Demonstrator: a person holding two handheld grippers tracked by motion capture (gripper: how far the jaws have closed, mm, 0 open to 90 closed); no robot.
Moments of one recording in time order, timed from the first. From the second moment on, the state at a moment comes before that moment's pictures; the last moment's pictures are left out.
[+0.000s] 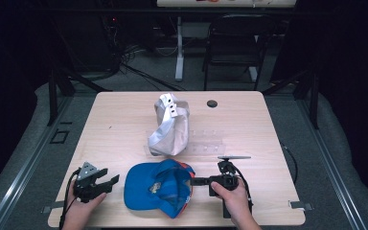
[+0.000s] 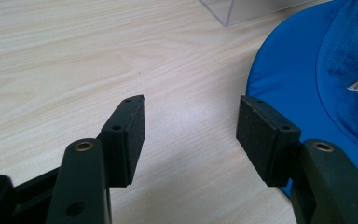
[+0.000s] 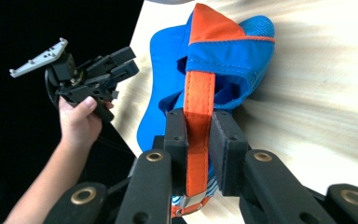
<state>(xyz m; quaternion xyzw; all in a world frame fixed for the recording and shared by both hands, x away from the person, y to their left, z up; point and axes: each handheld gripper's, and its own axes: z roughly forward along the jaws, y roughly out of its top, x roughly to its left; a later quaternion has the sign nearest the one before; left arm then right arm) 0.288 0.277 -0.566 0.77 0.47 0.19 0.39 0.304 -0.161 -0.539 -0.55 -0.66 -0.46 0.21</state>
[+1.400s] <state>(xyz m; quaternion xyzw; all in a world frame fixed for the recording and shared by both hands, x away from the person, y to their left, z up) 0.293 0.271 -0.566 0.78 0.46 0.19 0.39 0.316 -0.205 -0.458 -0.54 -0.62 -0.51 0.27</state>
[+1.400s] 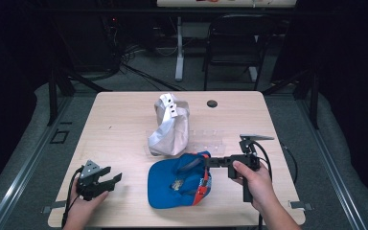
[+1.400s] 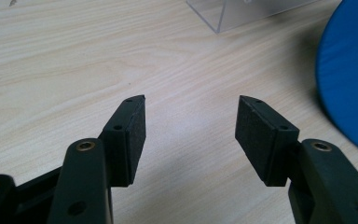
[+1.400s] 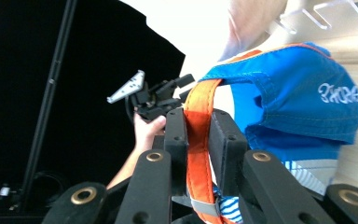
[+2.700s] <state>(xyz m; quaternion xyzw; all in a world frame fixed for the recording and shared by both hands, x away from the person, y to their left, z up) 0.291 0.275 -0.561 0.77 0.46 0.19 0.39 0.333 -0.236 -0.355 -0.56 -0.52 -0.58 0.29</state>
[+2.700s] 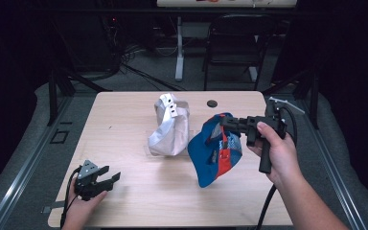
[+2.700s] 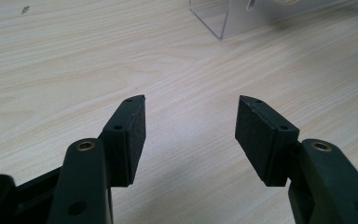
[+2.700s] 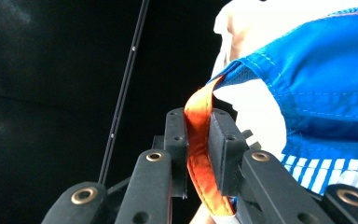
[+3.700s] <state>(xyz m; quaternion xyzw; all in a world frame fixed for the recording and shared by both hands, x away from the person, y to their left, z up) 0.290 0.280 -0.558 0.77 0.46 0.19 0.39 0.399 -0.241 -0.311 -0.61 -0.46 -0.61 0.20</state>
